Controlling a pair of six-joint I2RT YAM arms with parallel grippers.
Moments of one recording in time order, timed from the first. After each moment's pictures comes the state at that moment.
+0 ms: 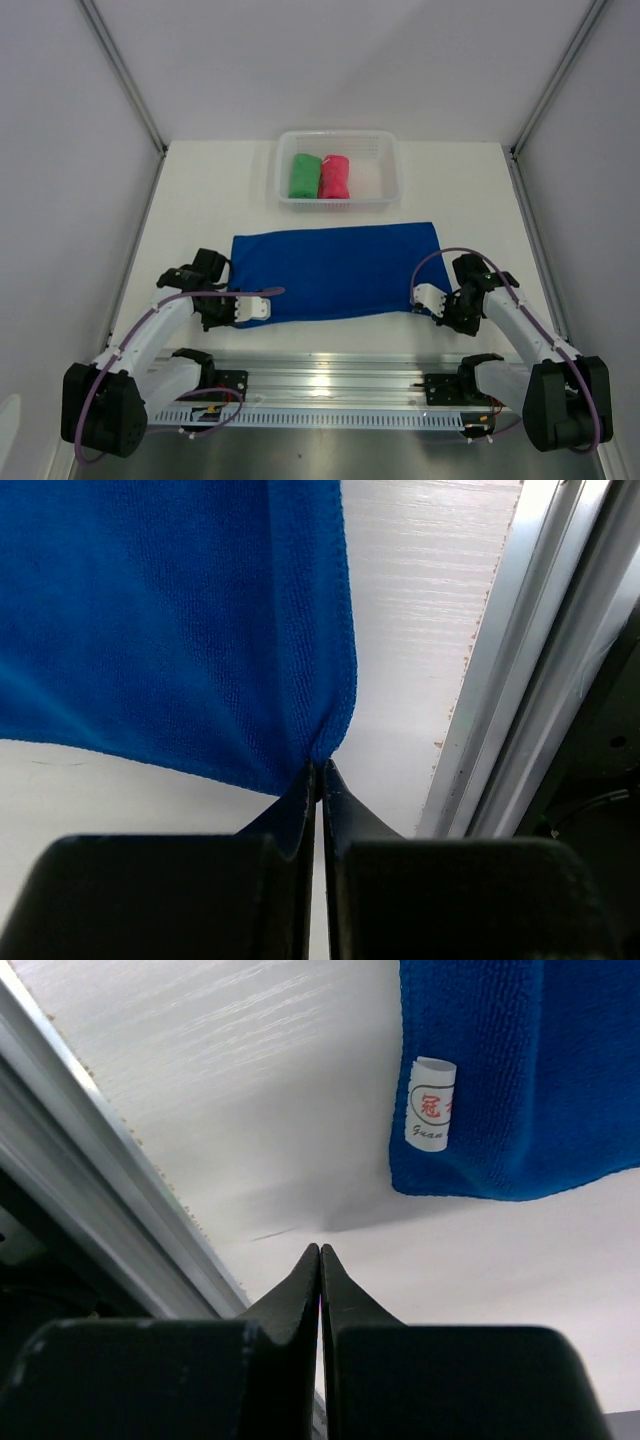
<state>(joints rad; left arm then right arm) -0.21 0.99 0.58 -1.00 0.27 1.25 0.15 1.07 0.56 -0.95 -0.15 -1.12</state>
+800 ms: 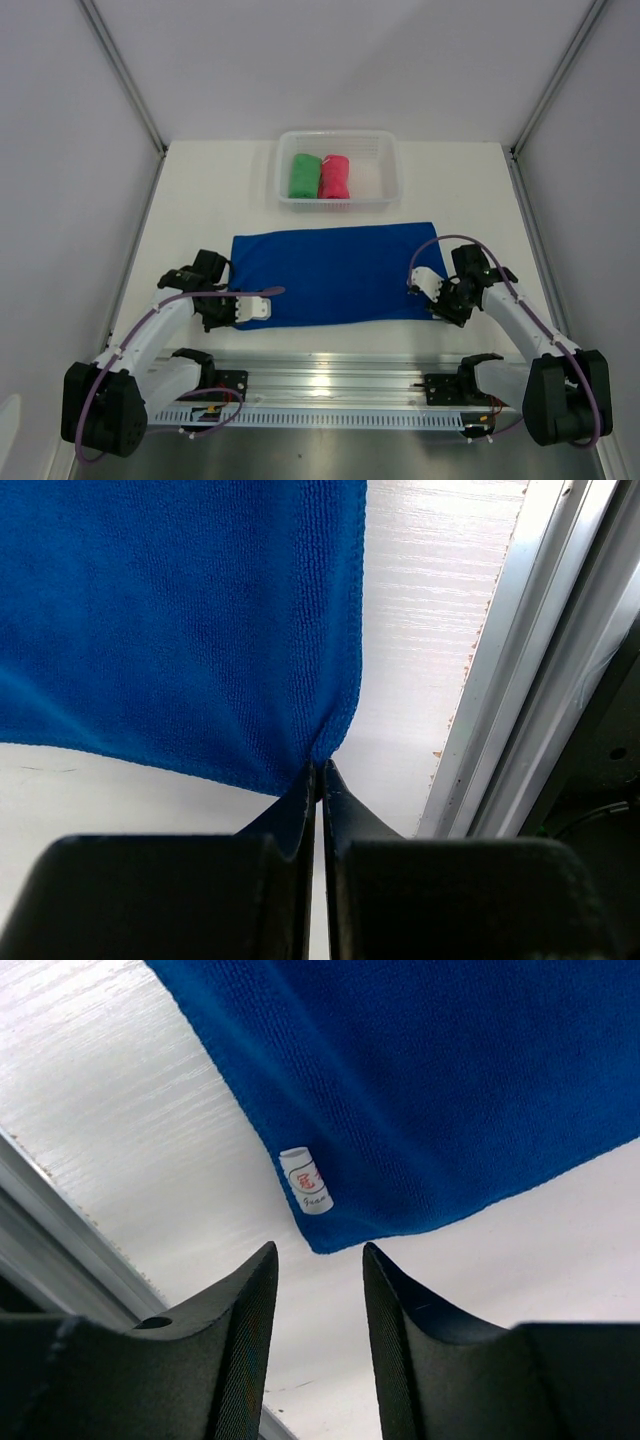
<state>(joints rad) -0.21 0.99 0.57 -0.99 0.28 1.24 0.16 1.08 0.59 -0.83 -0.22 -1.03</state>
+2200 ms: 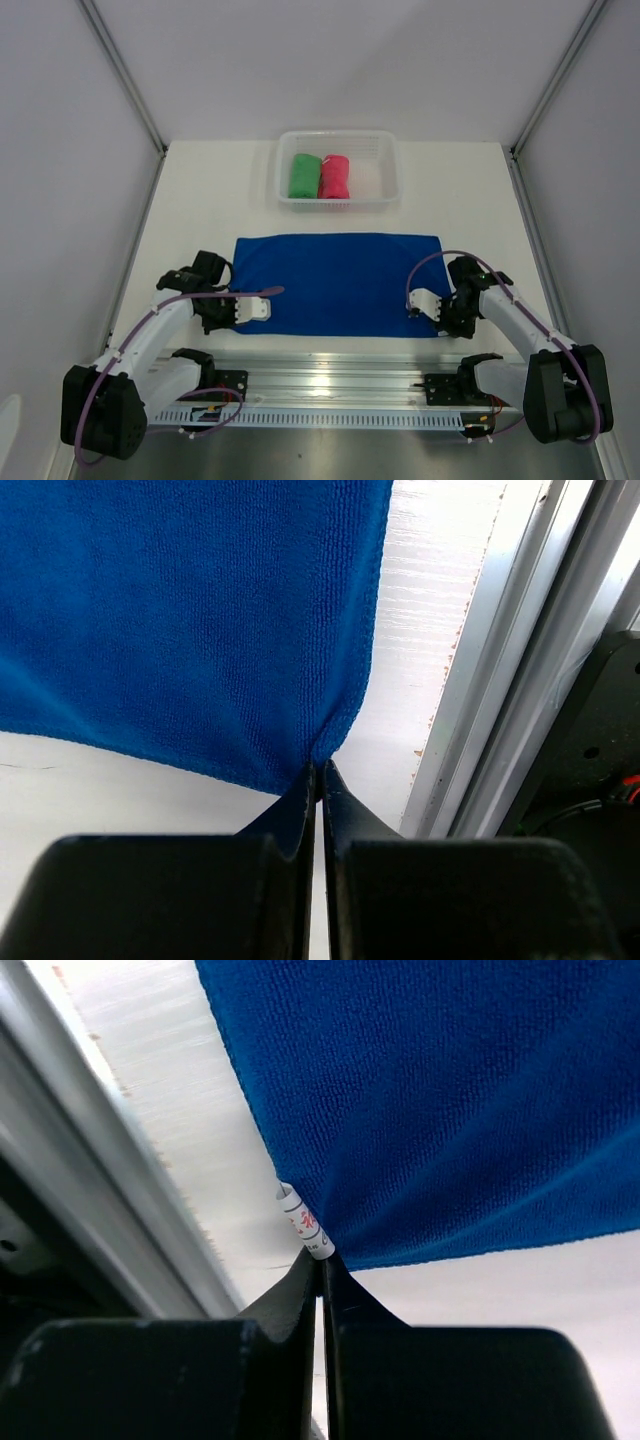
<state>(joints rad) -0.21 0.98 0.57 -1.02 0.28 1.21 0.17 1.11 0.53 -0.93 -0.19 -1.17</state>
